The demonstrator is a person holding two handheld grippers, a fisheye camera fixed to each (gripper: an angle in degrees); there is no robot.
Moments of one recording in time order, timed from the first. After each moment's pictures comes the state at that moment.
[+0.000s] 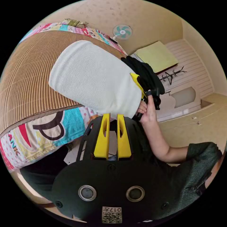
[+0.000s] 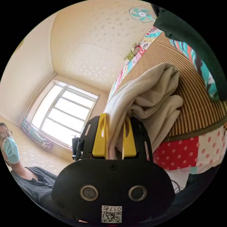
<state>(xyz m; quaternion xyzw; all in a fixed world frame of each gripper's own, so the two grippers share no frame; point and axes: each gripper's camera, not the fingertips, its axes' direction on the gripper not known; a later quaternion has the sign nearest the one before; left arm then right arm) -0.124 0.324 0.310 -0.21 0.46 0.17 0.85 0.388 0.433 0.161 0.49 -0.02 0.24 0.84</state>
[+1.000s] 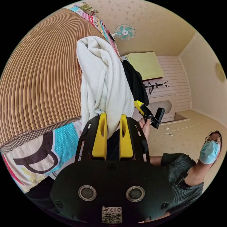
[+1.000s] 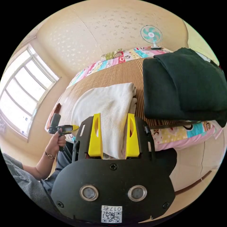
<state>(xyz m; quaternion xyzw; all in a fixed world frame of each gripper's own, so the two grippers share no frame) -0.292 0.240 0.459 -0.28 0.59 -0.02 0.76 0.318 0.484 0.092 0.36 0.23 0.27 0.86</state>
